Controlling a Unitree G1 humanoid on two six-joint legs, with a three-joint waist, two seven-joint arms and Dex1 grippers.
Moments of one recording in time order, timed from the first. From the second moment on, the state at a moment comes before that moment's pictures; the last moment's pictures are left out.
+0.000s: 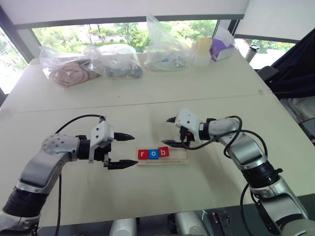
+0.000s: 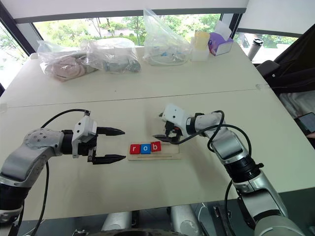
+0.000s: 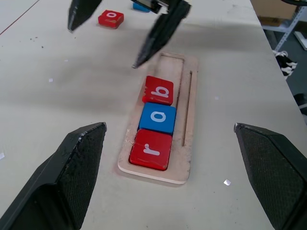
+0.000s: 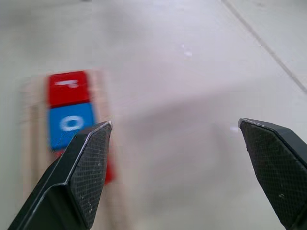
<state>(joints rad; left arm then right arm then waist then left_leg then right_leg) -0.21 0.79 -0.02 -0.28 -0.47 0.40 -1.20 -0.56 -0.54 0.30 -0.07 0.08 0.44 0.93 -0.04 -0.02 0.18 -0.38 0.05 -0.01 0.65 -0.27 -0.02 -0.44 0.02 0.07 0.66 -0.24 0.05</state>
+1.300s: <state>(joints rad) -0.22 0.77 -0.03 -0.28 -0.47 0.40 -1.17 -0.48 -0.60 0.17 -0.16 -0.02 0.49 0.77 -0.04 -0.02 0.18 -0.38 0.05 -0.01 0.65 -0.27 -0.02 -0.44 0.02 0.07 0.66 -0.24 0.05</state>
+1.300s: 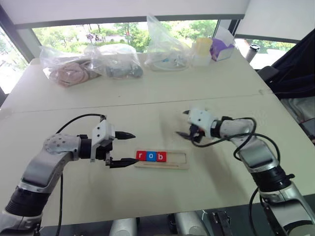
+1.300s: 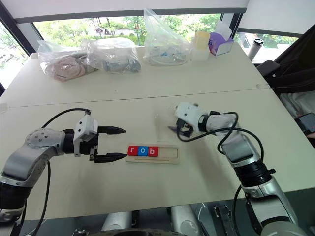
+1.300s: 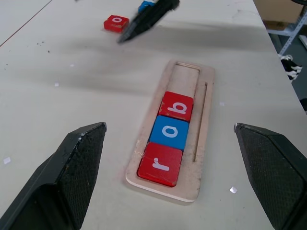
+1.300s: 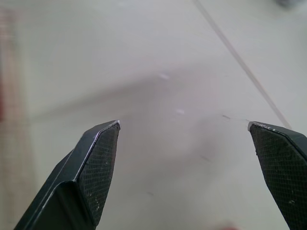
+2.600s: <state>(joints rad) -0.28 0.71 -0.08 -0.21 -0.42 0.38 -1.19 -0.30 -0.16 -0.06 -0.47 0.04 1.22 0.15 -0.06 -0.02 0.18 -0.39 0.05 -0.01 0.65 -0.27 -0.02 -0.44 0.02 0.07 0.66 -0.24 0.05</state>
